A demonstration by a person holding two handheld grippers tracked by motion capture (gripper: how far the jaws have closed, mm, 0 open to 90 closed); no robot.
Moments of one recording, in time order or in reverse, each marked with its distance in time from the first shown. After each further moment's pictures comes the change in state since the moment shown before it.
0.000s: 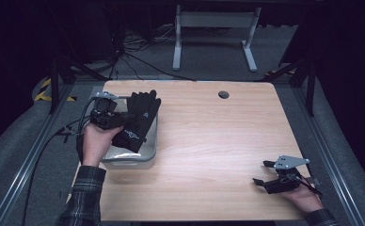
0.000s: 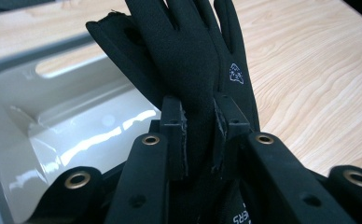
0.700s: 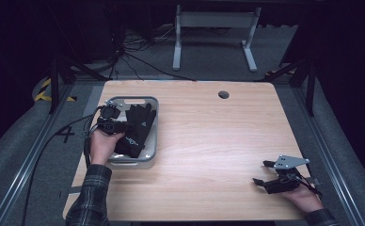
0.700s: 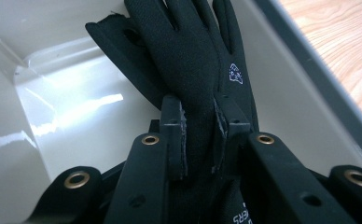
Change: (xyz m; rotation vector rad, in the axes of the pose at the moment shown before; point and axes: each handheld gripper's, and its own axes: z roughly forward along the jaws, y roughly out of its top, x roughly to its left) left arm 0.032 -0.026 0.050 0.116 0.029 -0.098; right arm 0.000 0.000 0.000 0.000 0.000 0.000
